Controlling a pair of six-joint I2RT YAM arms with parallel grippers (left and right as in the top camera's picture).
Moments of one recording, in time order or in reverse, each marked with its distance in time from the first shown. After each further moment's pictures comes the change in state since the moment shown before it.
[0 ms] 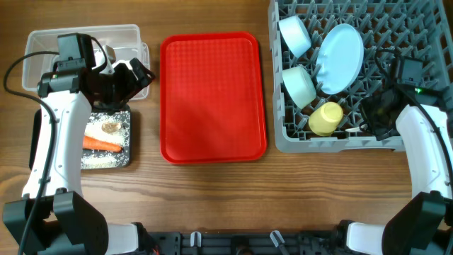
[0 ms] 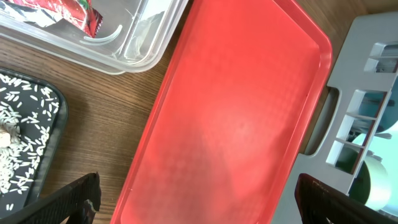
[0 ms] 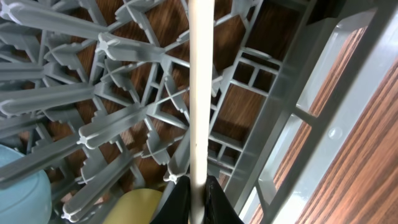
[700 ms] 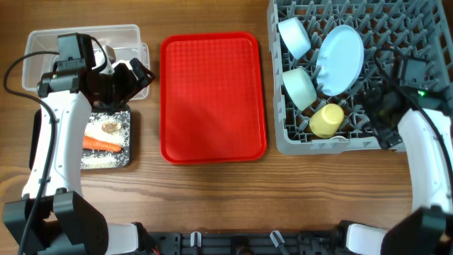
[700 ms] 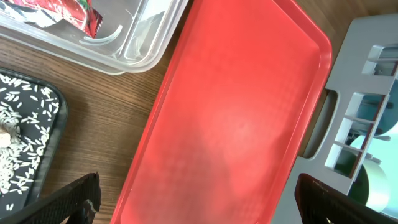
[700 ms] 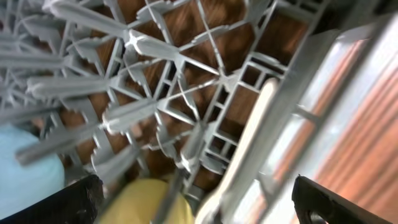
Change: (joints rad) left arm 0.000 0.000 0.000 0.000 0.000 0.000; right arm 0.000 -0.068 0.010 -0.022 0.003 -0.122
